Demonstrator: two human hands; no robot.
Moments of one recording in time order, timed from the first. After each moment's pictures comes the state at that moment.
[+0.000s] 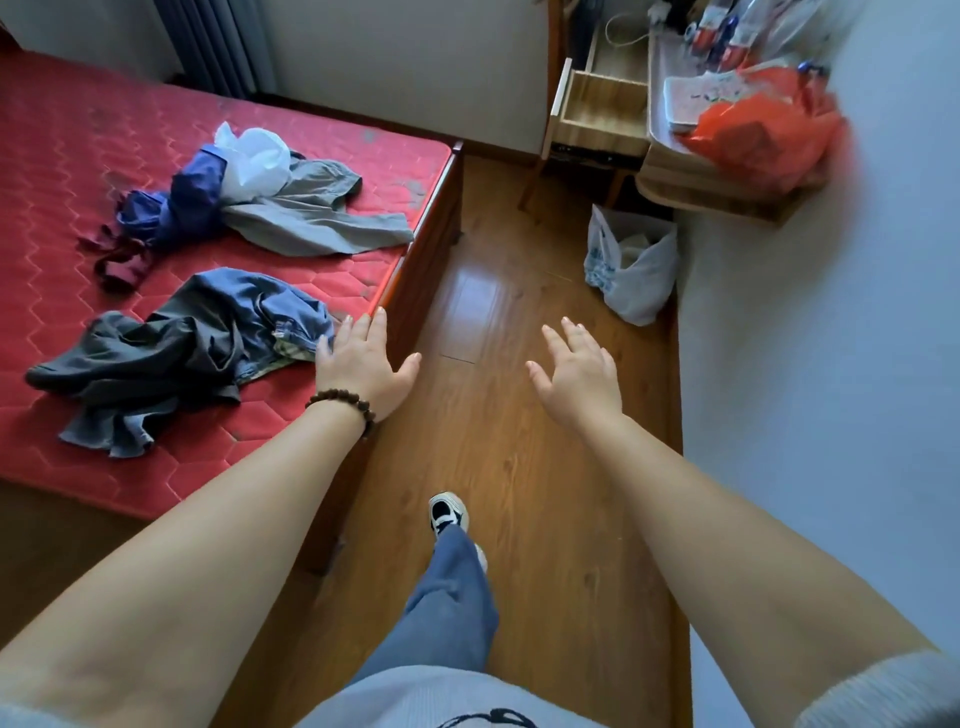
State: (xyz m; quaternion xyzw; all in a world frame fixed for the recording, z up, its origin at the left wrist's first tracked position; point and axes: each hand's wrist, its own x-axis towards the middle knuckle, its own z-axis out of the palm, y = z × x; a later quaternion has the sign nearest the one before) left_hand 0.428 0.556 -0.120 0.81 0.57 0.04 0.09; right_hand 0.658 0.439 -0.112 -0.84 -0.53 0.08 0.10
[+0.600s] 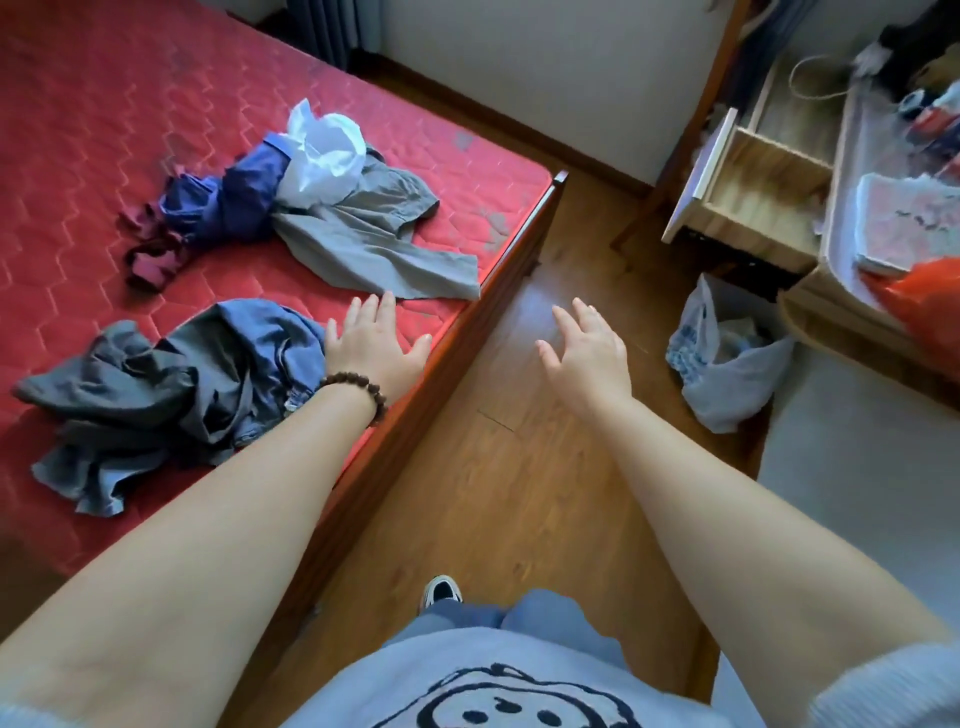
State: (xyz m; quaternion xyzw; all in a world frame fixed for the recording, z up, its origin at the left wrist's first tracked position) left_hand 0.494 0.867 -0.136 0.72 0.68 0.06 0.14; right_hand 0.734 0.819 -0.117 -0.79 -0.60 0.10 0.08
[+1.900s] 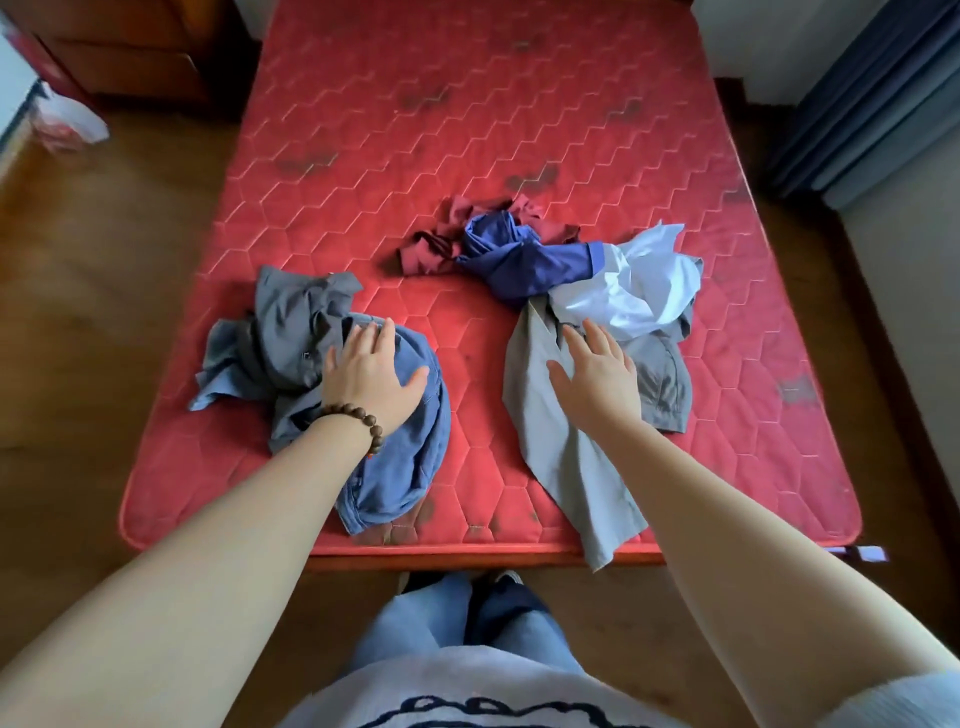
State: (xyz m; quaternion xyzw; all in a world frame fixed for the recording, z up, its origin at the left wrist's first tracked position) left_hand 0.381 1.100 -0.159 0.30 0.94 0.09 0.11; right_hand 0.546 1.303 -0.150 -0.37 -0.92 0.15 -0.03
